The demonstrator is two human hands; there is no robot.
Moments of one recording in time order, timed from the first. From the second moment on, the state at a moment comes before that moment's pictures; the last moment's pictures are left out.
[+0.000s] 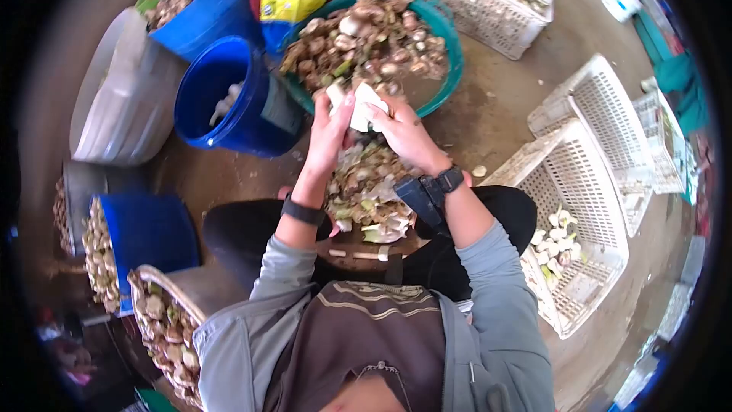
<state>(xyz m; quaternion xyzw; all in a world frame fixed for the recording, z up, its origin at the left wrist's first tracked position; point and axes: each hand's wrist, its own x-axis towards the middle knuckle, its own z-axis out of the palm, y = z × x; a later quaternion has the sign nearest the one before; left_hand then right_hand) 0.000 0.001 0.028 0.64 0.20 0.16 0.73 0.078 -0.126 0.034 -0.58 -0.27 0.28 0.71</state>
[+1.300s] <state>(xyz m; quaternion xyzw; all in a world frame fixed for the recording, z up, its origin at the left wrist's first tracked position) -0.012 -0.012 0.031 0.87 0.15 0.36 0.29 0.079 -0.118 0.021 -0.78 -0.36 0.00 0.51</state>
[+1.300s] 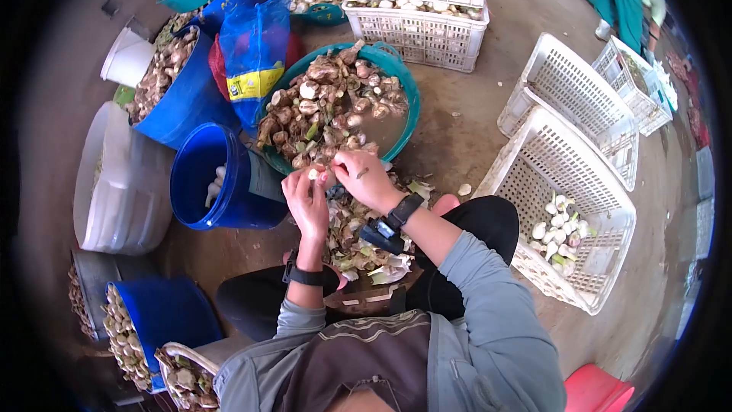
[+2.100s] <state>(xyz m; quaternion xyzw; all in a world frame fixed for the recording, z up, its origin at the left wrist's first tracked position) 0.001 -0.008 0.025 0.39 0.09 0.31 0.86 0.083 -0.115 0.002 -0.70 -0.28 0.10 0.65</state>
